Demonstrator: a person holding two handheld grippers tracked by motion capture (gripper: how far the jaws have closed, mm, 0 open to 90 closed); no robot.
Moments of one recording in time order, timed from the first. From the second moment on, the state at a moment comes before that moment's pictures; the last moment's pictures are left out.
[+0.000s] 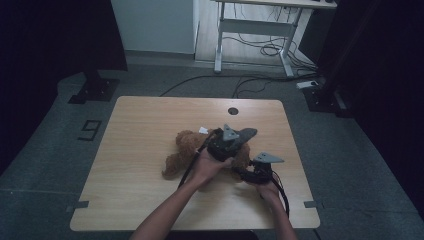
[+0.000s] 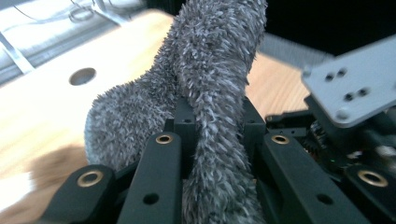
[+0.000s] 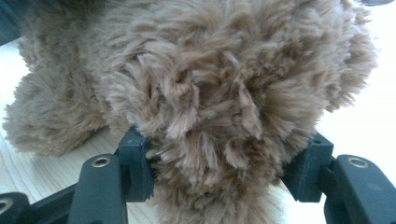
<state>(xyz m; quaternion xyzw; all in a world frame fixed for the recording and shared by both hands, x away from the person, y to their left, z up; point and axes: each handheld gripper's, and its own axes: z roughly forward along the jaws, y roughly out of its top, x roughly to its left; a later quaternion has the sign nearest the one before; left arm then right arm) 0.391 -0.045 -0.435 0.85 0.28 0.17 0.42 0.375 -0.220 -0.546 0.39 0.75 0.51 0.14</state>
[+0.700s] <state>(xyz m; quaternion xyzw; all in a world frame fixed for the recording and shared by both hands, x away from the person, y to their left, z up) 0.397 0.088 -0.438 0.80 0.39 0.23 0.40 0.378 -0.223 -0.549 0.40 0.75 0.51 0.12</state>
